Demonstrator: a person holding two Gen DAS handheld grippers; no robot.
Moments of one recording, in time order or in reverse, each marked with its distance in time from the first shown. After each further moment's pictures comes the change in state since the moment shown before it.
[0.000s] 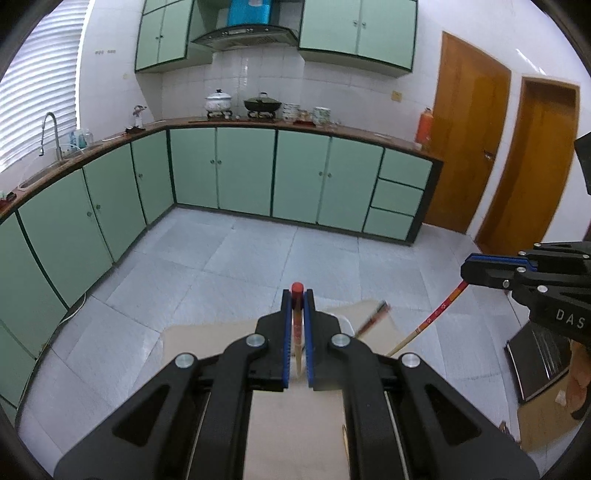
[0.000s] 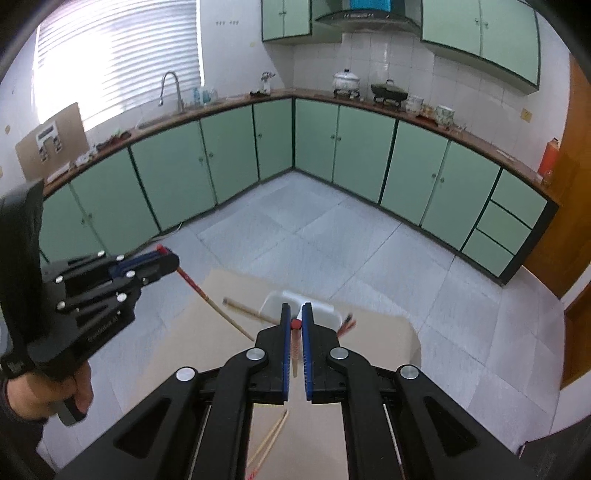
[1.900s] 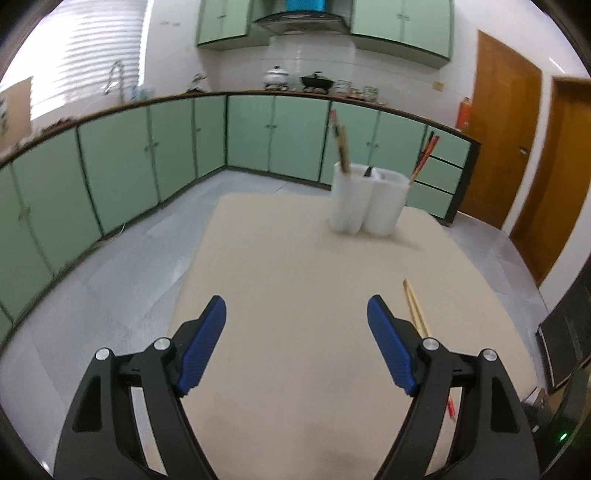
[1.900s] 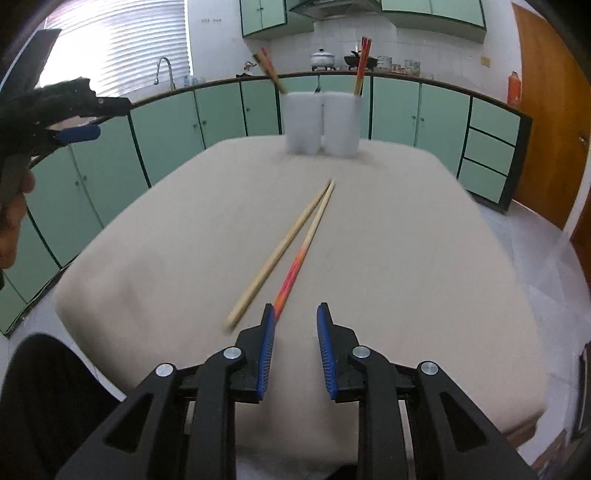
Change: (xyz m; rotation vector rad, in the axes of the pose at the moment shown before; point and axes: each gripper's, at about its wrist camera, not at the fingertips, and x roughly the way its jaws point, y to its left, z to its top) left arm -0.055 0.052 -0.324 -0.128 0.000 0.158; right arm 0.075 0.093 -0.473 0.123 -0.047 -0.022
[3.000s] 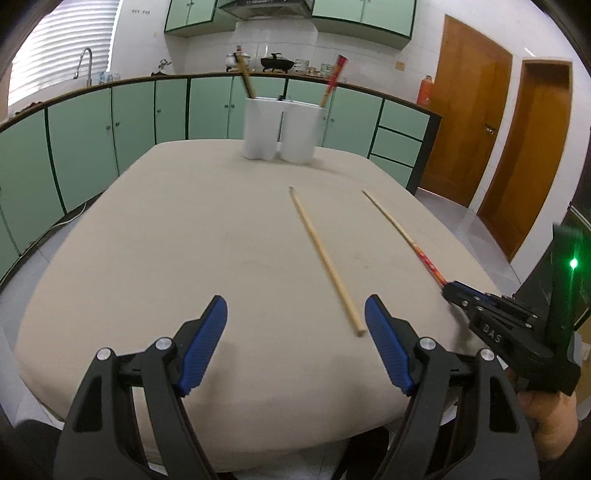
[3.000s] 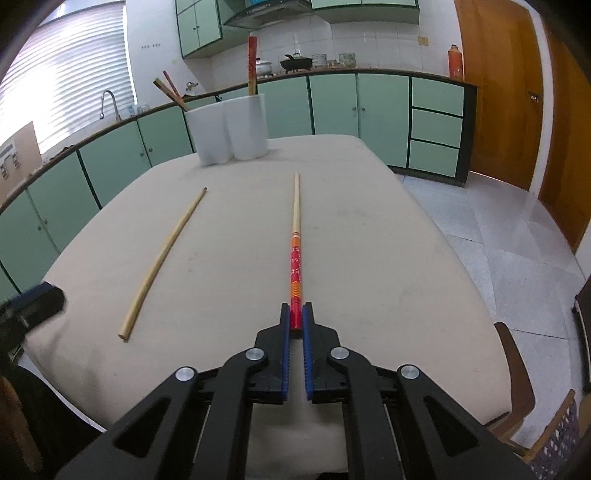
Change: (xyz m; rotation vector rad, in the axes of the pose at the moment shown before) left arm 0.014 -0.123 -0.127 0.057 0.025 -0.127; right arm 0.002 -0.109 0.008 0.147 -0.061 -0.110
